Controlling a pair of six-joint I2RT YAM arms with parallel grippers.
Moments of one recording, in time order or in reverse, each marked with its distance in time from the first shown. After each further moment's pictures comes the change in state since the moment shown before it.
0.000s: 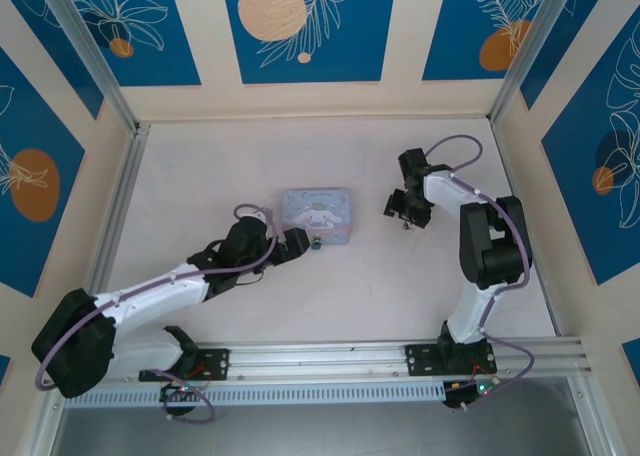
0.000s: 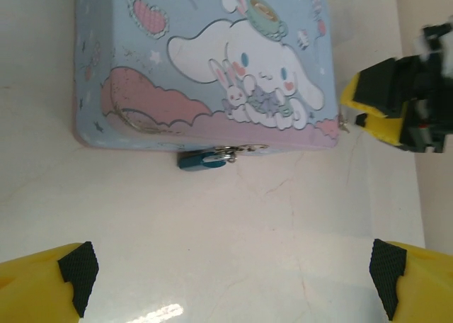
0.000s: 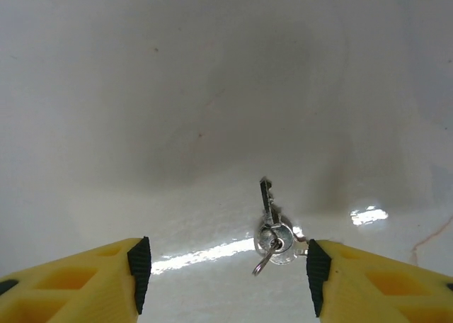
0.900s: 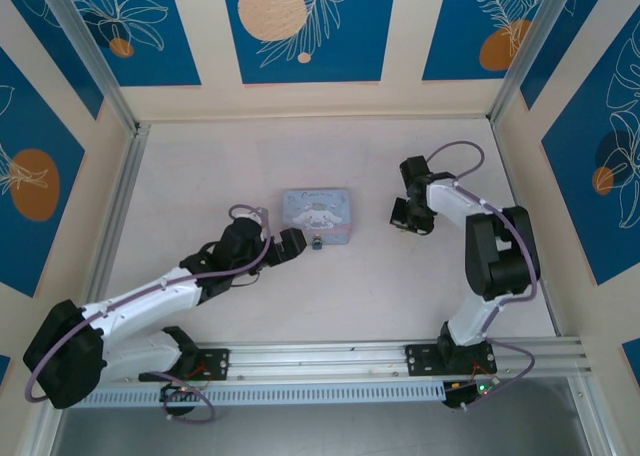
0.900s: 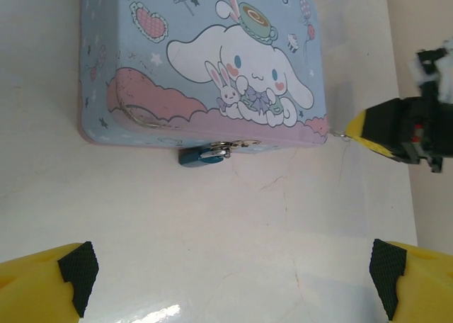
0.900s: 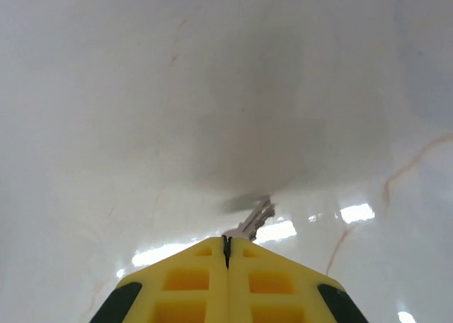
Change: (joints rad) left arm 0.000 -0.043 -0.003 -0.042 -0.003 0.000; right arm 0.013 -0.135 -0.111 -0.010 -0.019 -0.017
